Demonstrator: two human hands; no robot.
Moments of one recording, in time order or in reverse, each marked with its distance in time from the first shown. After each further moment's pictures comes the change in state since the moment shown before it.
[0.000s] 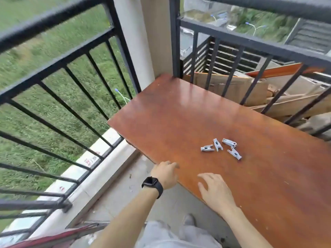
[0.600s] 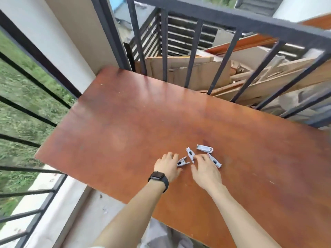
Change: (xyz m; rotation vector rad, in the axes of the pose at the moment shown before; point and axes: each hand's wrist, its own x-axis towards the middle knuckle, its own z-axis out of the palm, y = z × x) left_hand 0.232 0.074 0.035 0.154 -0.088 0.205; right_hand 0.174 0.100 0.002 -0.001 -0.047 0.454
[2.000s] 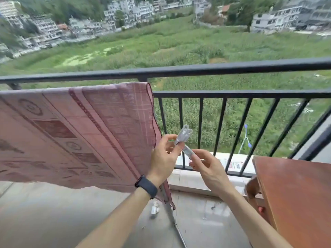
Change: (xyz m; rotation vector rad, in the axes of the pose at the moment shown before) left_hand -0.647 -0.171 -0.030 -0.934 1.679 -0.847; right_hand -0.427 -0.404 0.081 0.539 -0.871 -1.257
